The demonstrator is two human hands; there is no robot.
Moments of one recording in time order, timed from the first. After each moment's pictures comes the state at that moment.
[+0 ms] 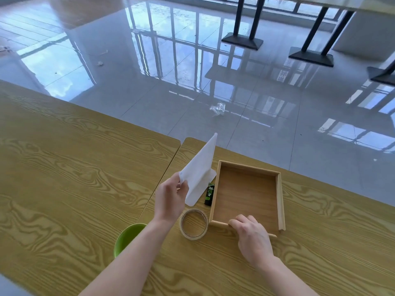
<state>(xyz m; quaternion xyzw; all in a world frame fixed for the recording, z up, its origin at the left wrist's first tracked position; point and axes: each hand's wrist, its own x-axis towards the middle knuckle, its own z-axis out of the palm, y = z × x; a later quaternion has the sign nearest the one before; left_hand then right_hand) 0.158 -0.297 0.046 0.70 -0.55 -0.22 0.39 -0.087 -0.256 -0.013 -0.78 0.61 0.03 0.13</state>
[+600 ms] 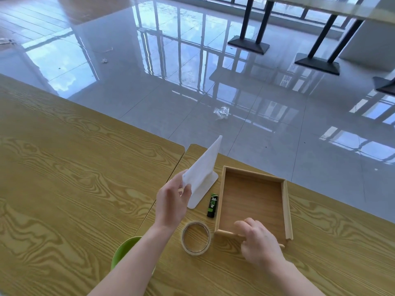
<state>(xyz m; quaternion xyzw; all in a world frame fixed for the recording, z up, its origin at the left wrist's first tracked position) 0.170 -0.320 0.040 0.69 -0.55 -0.22 0.42 -0.091 -0.293 -0.006 -0.78 0.59 0.02 0.20</state>
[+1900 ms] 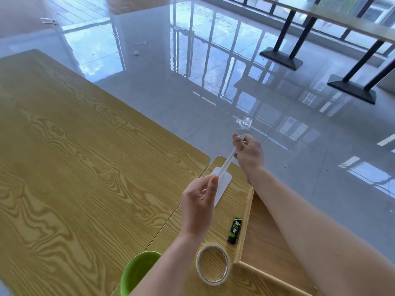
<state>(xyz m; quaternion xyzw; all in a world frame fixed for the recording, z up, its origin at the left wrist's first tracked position) 0.176 -0.351 0.056 0.62 -0.40 -0.25 0.63 0.091 -0.512 0.091 -0.58 0.62 -0.33 0.42</state>
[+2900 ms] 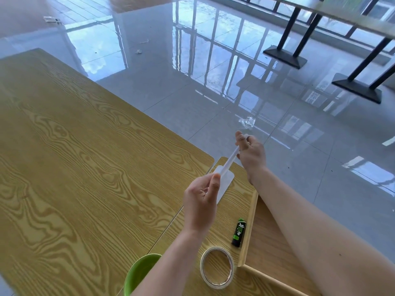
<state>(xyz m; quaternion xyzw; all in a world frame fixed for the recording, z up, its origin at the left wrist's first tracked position) 0.187 -0.362 0.057 0.64 -0.41 -0.27 0.59 0.101 -0.520 0.085 -0.55 0.60 -0.36 0.45</state>
